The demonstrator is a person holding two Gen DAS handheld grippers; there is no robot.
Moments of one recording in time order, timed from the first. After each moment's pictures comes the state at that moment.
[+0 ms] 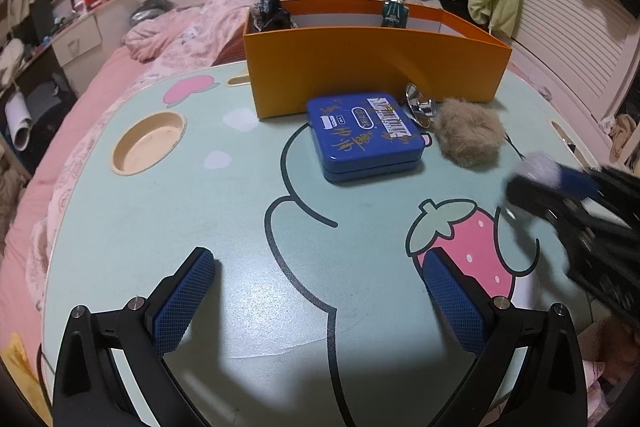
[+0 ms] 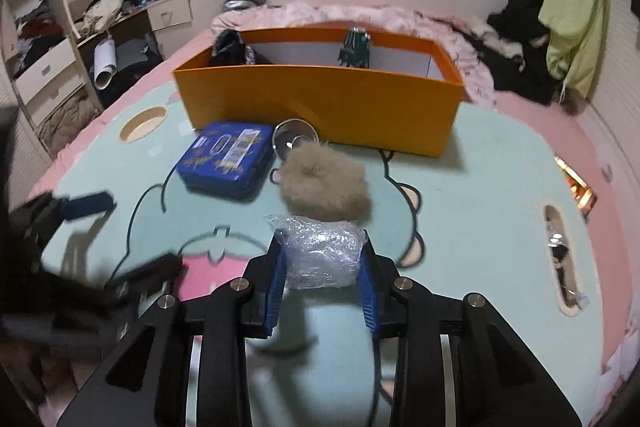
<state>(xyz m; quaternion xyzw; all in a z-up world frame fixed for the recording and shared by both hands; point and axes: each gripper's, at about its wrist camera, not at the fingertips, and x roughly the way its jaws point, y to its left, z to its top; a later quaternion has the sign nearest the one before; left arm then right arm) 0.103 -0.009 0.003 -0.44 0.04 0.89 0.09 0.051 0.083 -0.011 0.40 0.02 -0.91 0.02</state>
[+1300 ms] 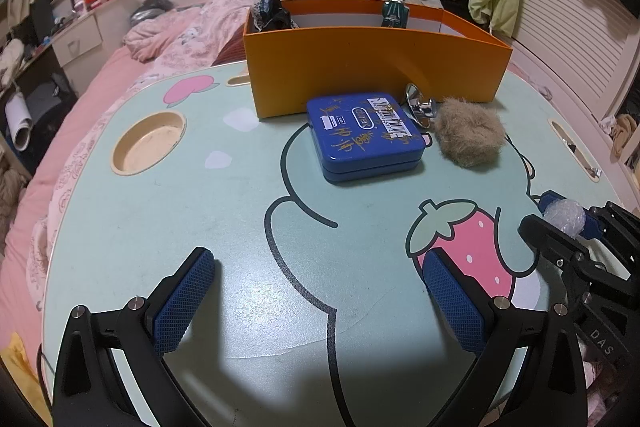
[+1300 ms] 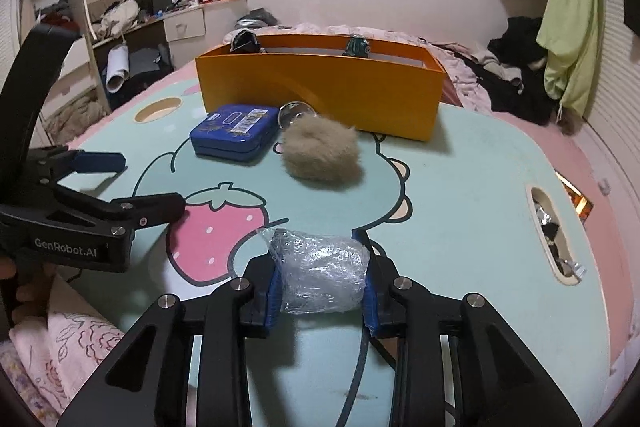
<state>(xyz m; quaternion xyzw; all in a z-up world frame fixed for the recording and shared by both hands) 0.103 -0.009 0.003 -0.44 0.04 0.89 0.09 0.085 0.088 -0.030 0.36 0.03 -0.93 0.03</state>
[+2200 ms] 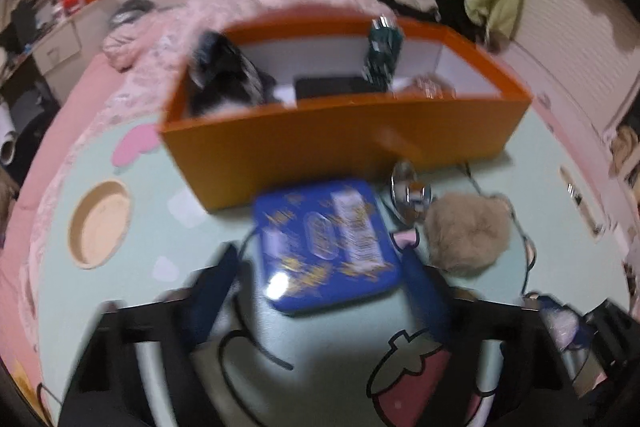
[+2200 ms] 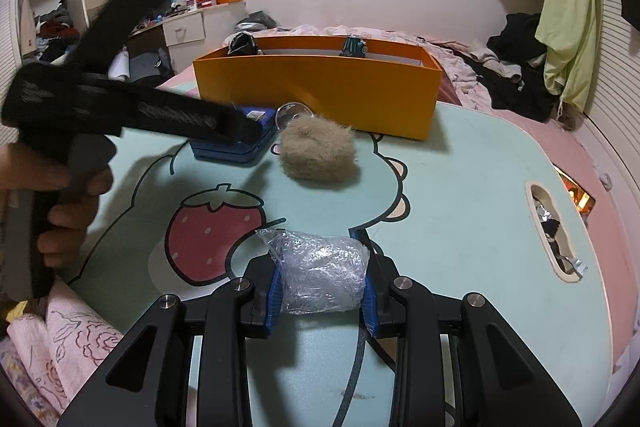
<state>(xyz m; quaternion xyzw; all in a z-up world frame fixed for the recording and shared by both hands) 0.033 0.023 0.008 -0.46 0.04 0.88 0.10 0.088 0.088 -0.030 0.35 0.03 -0.93 0.03</state>
